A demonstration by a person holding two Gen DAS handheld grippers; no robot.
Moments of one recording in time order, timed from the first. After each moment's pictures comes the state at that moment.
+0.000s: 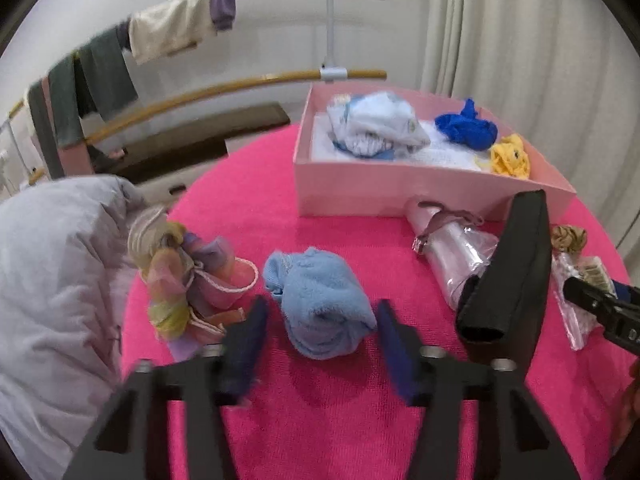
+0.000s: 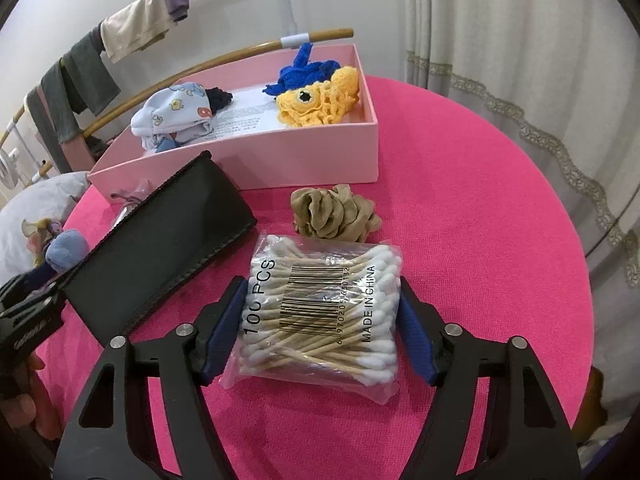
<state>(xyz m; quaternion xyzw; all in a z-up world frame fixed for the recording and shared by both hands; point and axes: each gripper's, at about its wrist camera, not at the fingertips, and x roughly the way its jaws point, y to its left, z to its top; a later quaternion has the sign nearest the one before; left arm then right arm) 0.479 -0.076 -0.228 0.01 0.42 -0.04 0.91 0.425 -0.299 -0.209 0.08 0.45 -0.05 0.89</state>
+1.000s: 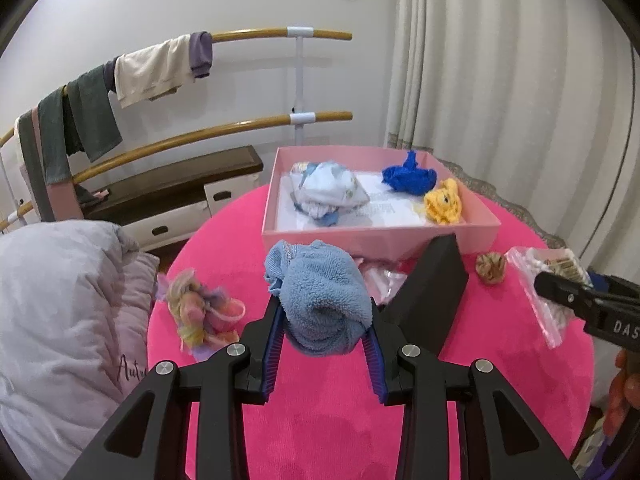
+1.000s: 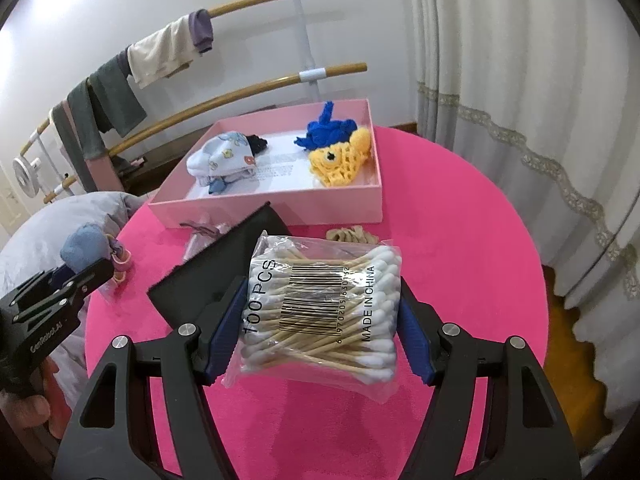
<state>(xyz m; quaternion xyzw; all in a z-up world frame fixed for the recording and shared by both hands) 0.408 -0.082 -0.149 0.02 0.34 -0.09 0.94 0.382 -0.288 -0.141 0.08 0.40 -0.03 0.91</state>
